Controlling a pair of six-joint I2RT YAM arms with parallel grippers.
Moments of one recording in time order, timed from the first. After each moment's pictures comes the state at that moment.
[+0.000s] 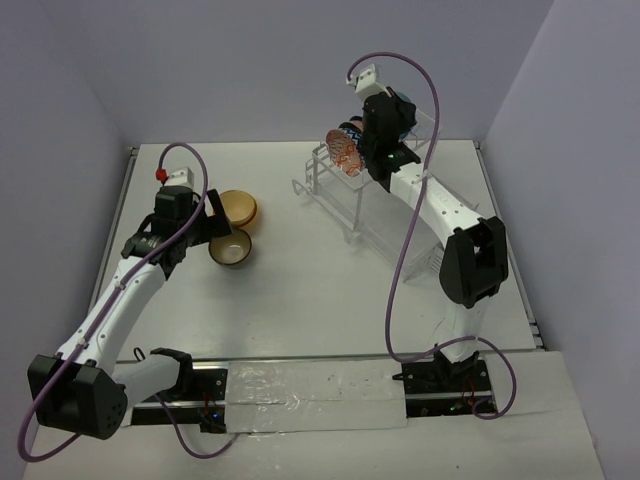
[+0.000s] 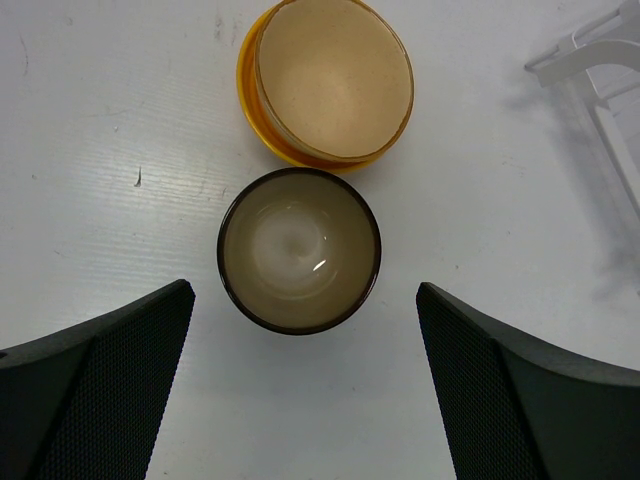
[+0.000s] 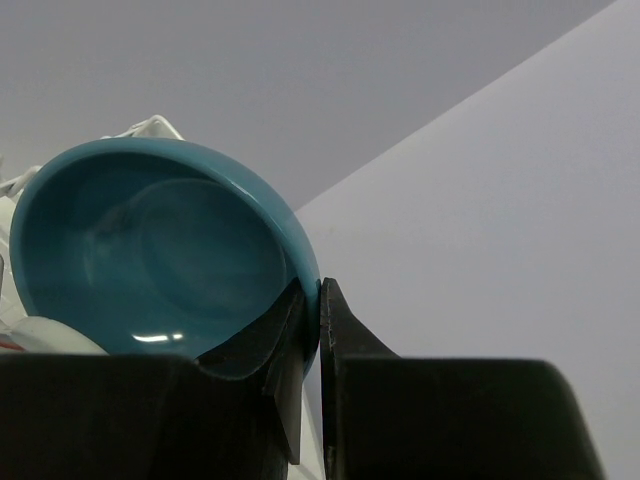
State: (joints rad) left arm -0.23 1.11 0.94 -0.49 -0.14 -0.44; right arm 0.42 1.86 1.68 0.15 0.88 -0.77
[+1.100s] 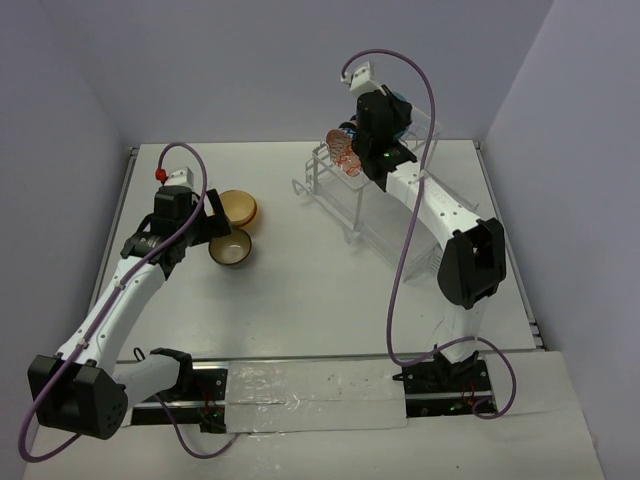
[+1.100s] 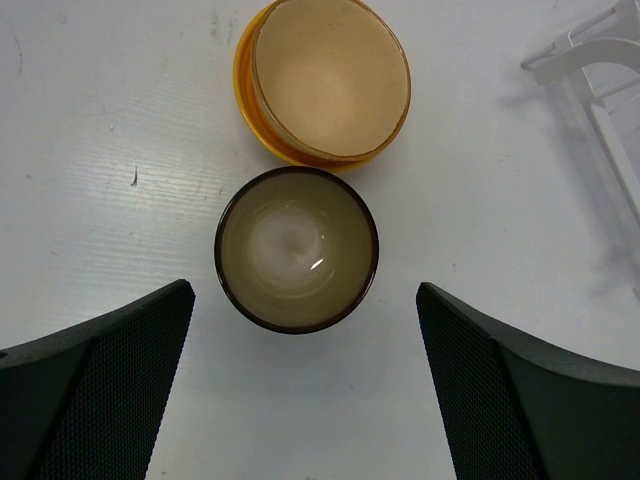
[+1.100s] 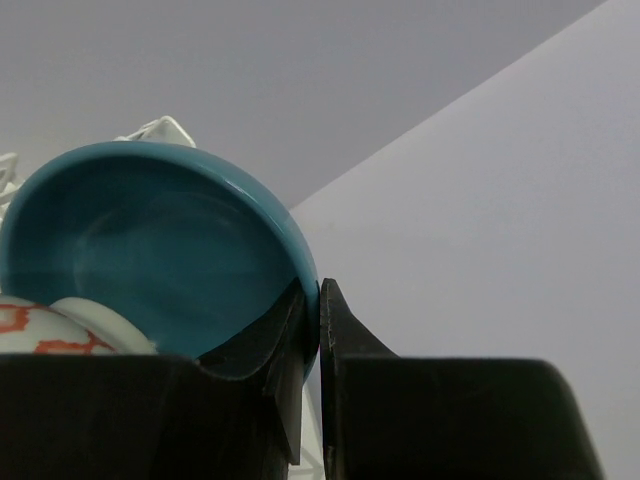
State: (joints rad) left arm -0.23 1.11 0.94 -0.49 -0.13 -0.44; right arm 0.46 1.86 1.72 0.10 0.93 -0.76
